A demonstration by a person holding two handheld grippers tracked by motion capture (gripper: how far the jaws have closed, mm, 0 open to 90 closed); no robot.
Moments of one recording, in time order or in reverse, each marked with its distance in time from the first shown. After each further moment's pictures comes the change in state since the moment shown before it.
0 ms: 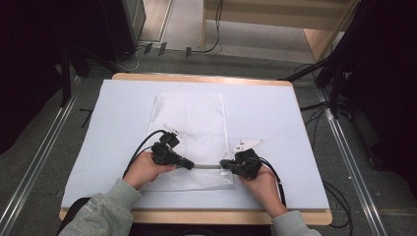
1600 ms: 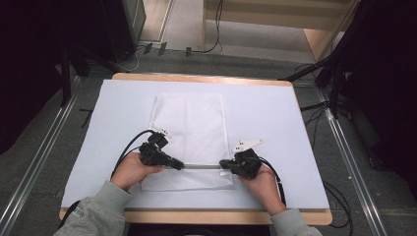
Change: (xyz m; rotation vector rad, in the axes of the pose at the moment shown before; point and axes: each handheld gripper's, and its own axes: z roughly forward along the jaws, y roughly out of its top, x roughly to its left) left arm 0.005 -0.019 -0.028 0.007 0.050 -0.014; right arm -0.001 0.001 0.001 -0.002 0.014 -0.022
